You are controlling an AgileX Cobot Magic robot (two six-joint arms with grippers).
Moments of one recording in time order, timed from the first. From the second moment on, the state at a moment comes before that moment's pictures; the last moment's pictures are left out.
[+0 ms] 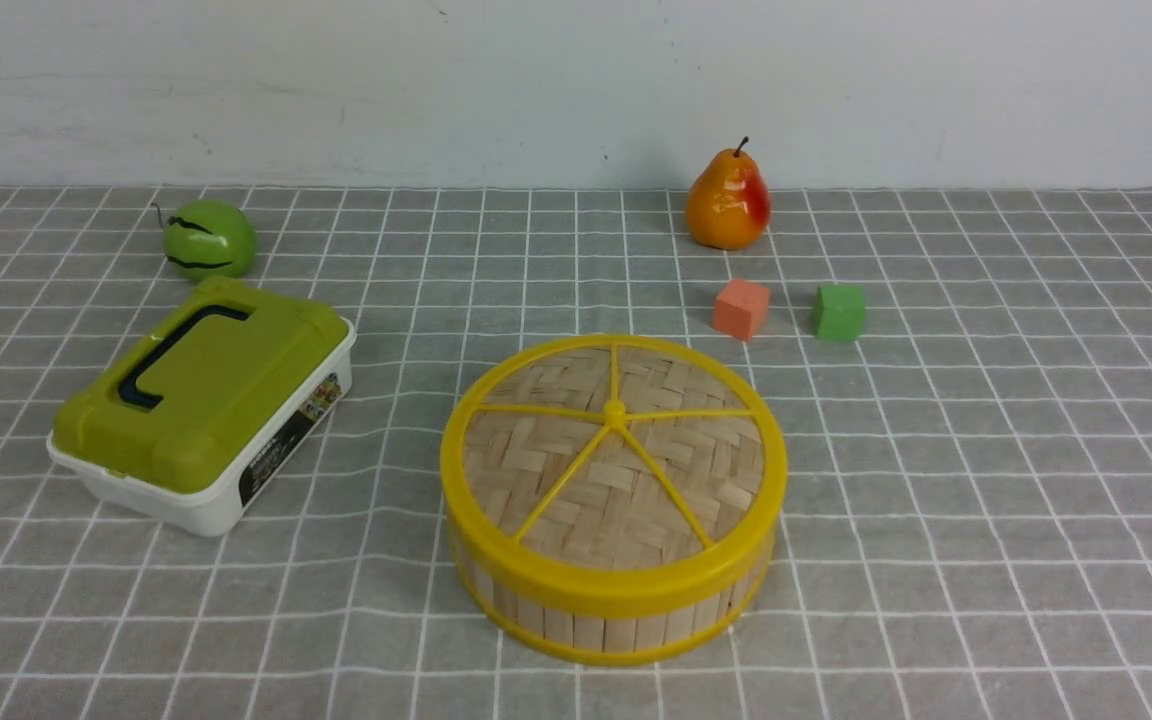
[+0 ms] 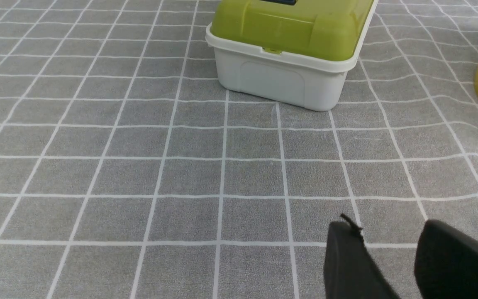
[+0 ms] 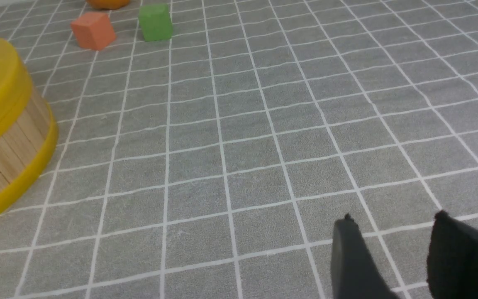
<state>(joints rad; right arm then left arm) -0.04 -0.01 0.02 -0.09 0.39 0.29 0.00 -0.01 0.03 0.03 0.36 -0.08</state>
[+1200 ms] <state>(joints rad) -0.04 -0.01 0.03 0.76 0.38 0.51 0.00 -0.01 0.03 0.03 0.36 -0.08</state>
